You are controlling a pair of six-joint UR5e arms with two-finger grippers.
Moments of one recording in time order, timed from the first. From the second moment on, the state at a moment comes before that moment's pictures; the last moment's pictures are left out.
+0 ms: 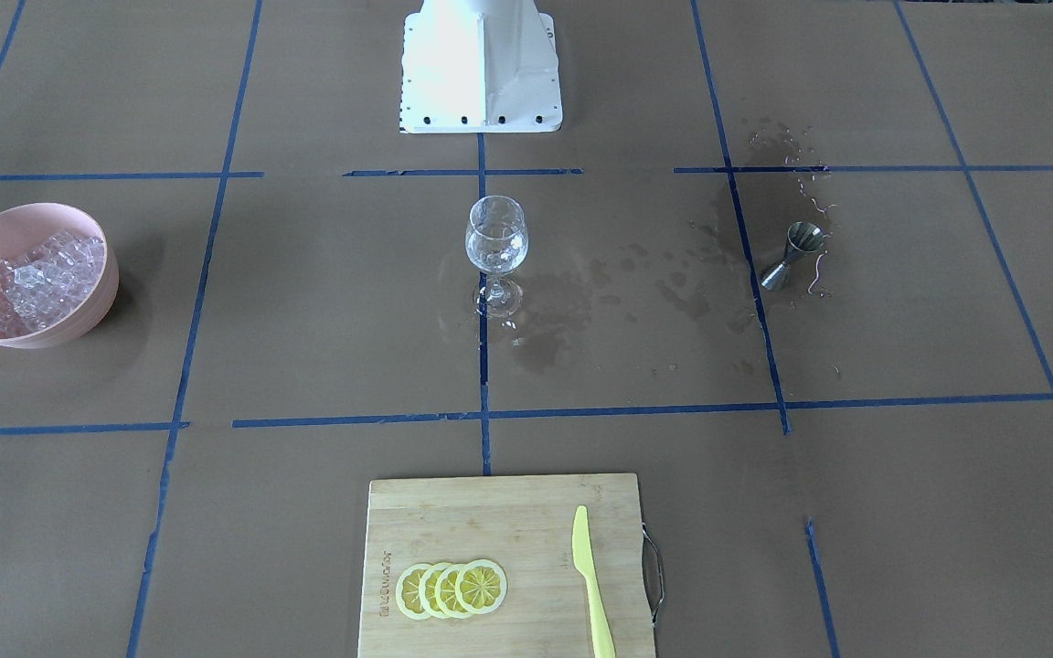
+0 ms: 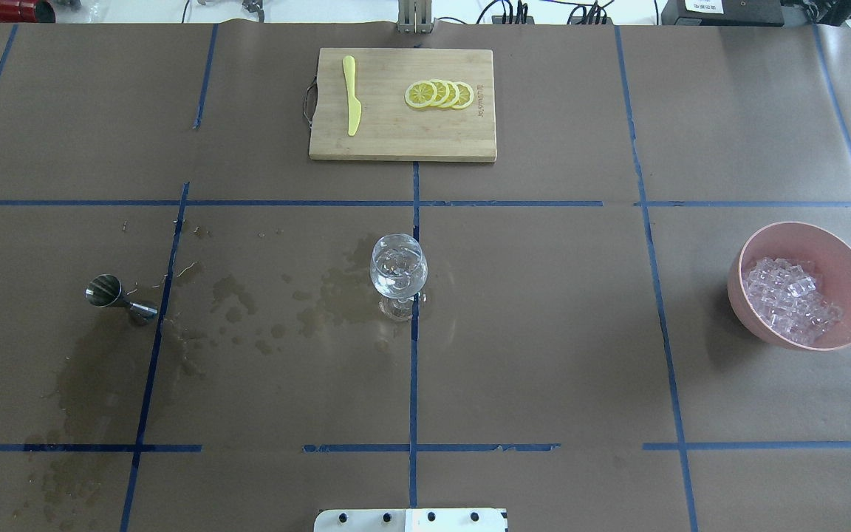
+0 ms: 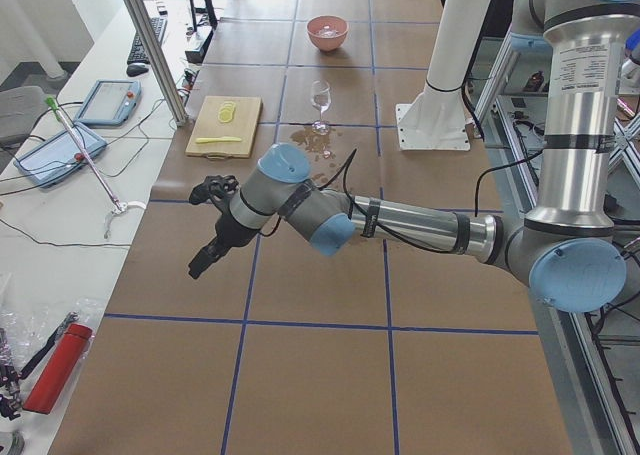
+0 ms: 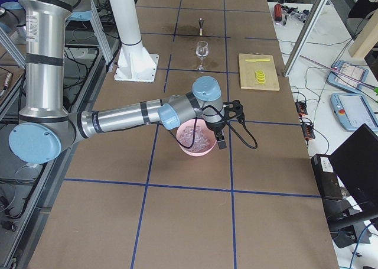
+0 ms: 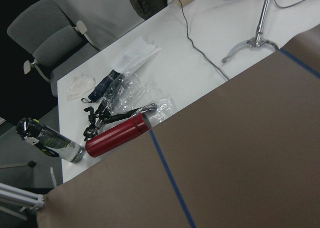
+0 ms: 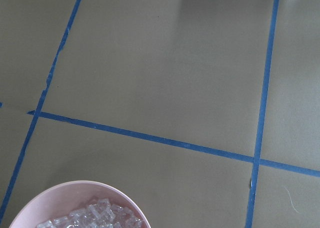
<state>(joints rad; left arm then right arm) -1.53 -1.58 -1.71 -2.02 -1.95 0.05 1.43 -1.66 1.89 -1.29 2.32 0.25</state>
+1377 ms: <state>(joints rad) -1.60 -1.43 -1.70 -1.62 -2.39 0.07 1.02 -1.70 2.03 -1.10 2.07 0.75</state>
